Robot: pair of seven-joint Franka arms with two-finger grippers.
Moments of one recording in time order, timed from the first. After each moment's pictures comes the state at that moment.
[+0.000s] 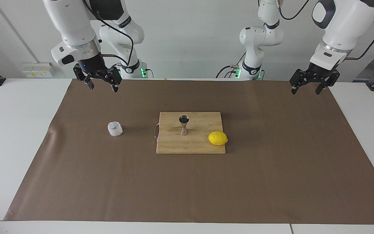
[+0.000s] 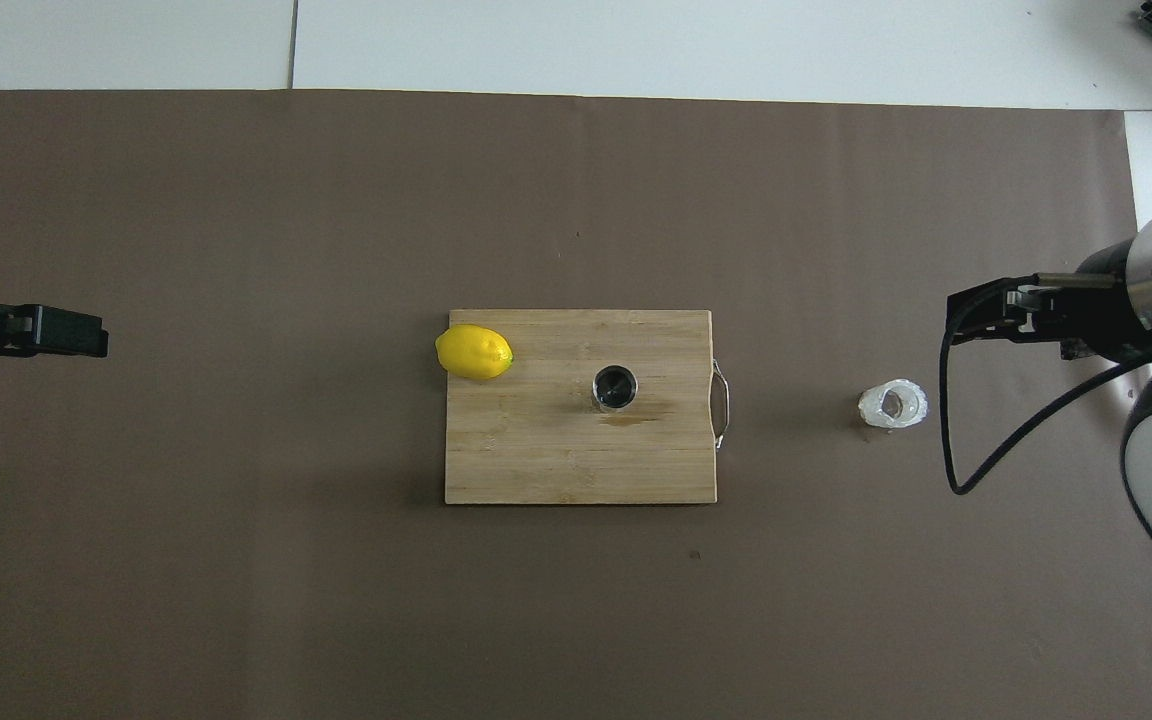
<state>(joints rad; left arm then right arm) -0.06 -0.11 0.01 -1.76 0.00 1.71 0.02 -0.07 -0.03 0.17 -1.62 0.01 1.60 0.25</state>
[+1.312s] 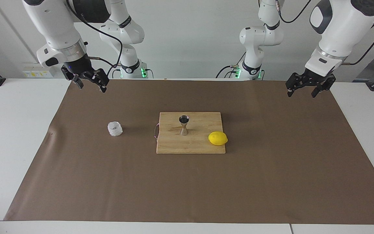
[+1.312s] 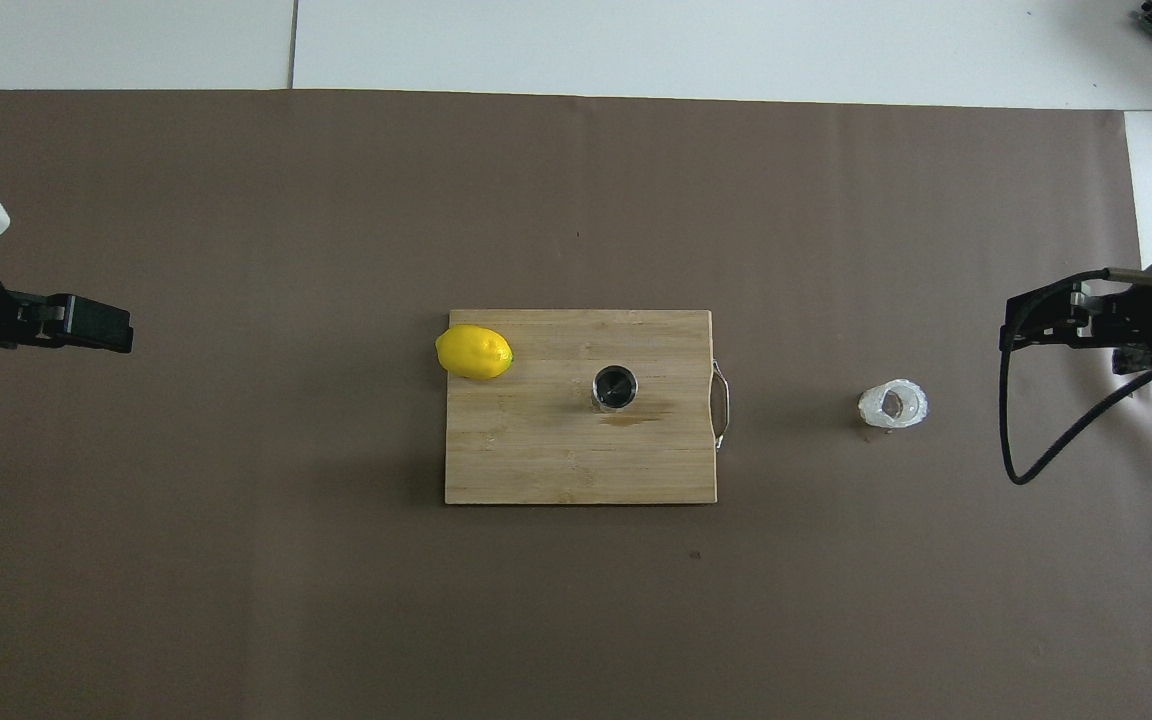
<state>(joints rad) -0.06 -0.05 -0.02 -1.70 0.00 1.66 0.02 -0.02 -0.03 0.04 -1.63 0.01 1.56 0.23</state>
